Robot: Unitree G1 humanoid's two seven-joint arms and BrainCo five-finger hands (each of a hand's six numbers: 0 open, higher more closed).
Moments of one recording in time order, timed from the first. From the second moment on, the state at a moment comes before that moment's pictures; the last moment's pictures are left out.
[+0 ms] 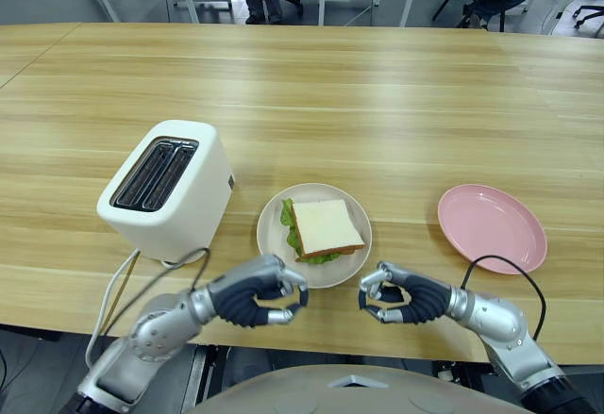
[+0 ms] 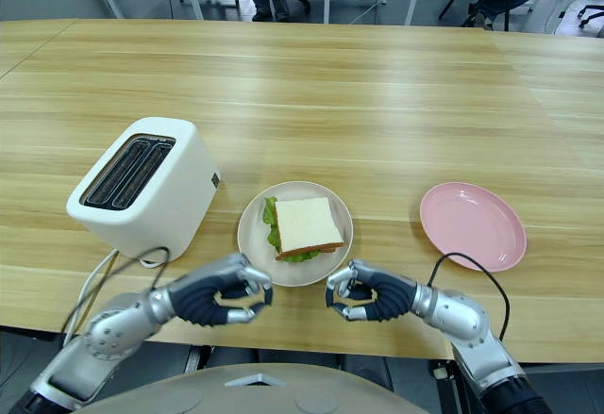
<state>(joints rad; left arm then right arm) 0.30 0.65 -0.33 -0.29 0.29 -0.60 -0.47 0.25 -0.61 0.29 0.07 0.08 -0.86 0.69</state>
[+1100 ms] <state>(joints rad) -0.56 0.36 -0.59 0.77 1.10 -0.39 0.28 -0.61 -0.29 0.49 1.04 -0.91 -0.58 -0.30</state>
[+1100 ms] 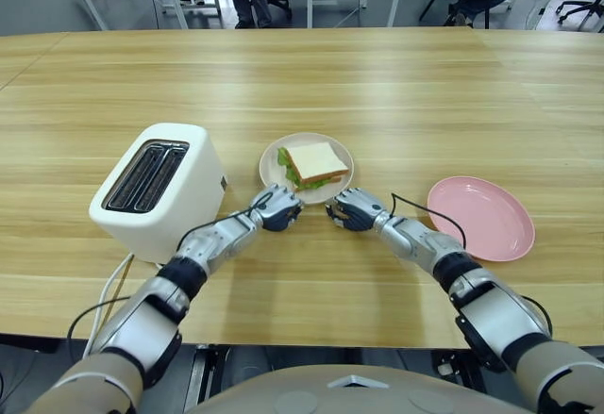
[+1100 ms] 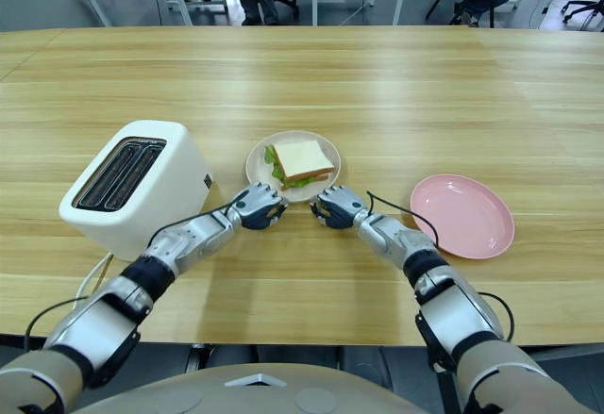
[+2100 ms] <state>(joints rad) 0.15 0.50 -0.07 -0.43 0.09 -0.37 -0.04 -0.03 -0.42 0.12 0.02 0.12 -0.66 0.18</state>
